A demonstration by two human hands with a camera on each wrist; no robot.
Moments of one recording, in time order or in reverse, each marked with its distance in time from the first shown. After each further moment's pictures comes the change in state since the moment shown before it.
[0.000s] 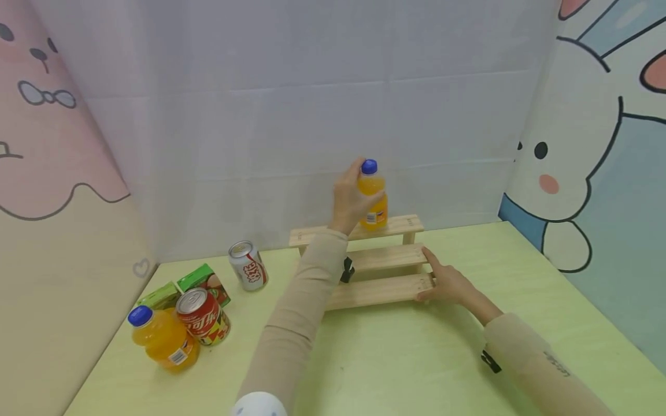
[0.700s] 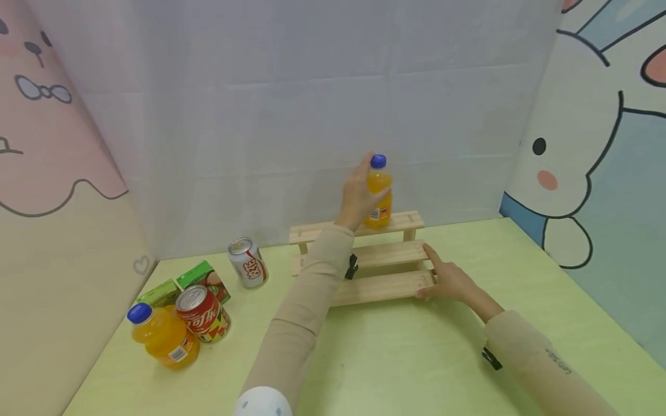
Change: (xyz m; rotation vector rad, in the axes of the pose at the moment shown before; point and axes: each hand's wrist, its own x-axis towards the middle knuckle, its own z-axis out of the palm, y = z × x) left_hand 0.002 0.009 0.008 0.093 -0.140 -0.091; right_hand -0.003 -0.004 -0.005 -0.021 0.002 0.001
